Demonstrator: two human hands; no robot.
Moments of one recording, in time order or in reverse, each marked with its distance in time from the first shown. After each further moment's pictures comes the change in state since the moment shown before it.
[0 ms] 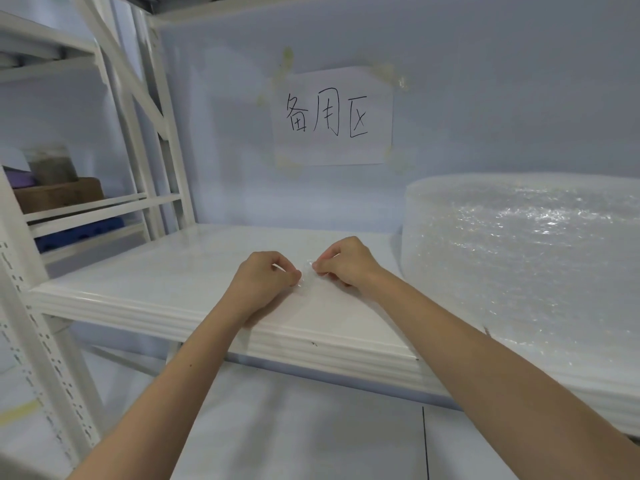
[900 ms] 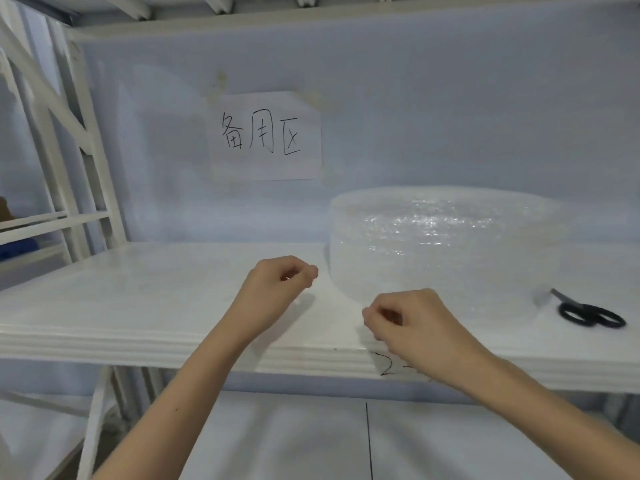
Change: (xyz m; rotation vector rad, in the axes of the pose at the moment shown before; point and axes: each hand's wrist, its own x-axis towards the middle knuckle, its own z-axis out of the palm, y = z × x) left_hand -0.068 0.084 0.050 -0.160 -0.195 0.293; right_hand -0.199 0.022 -0.122 -0.391 0.147 -0.163
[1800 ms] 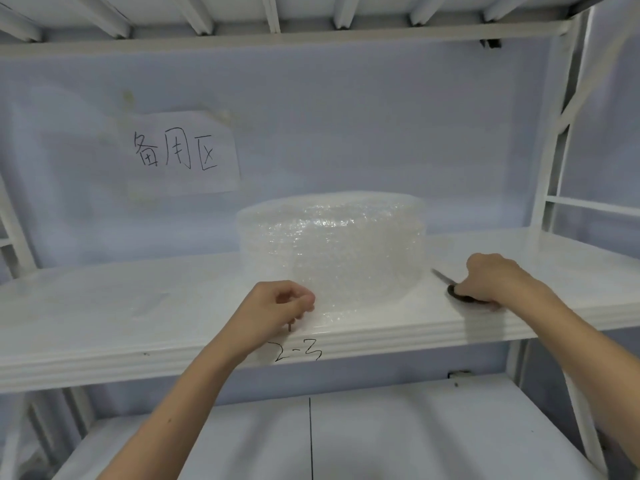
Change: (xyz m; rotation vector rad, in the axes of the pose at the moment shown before) left_hand -0.031 0.063 0.106 -0.183 -0.263 0.022; right_hand -0.039 0.153 -0.189 -0.628 0.051 0.728
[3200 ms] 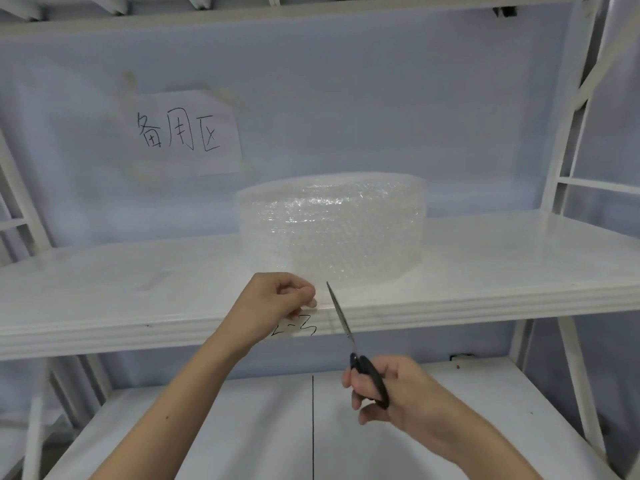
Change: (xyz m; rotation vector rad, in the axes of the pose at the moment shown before) left_hand -0.022 0.001 0.019 -0.076 0.065 -0.076; right_hand -0.158 -0.050 0.103 1.438 -0.788 -0.329
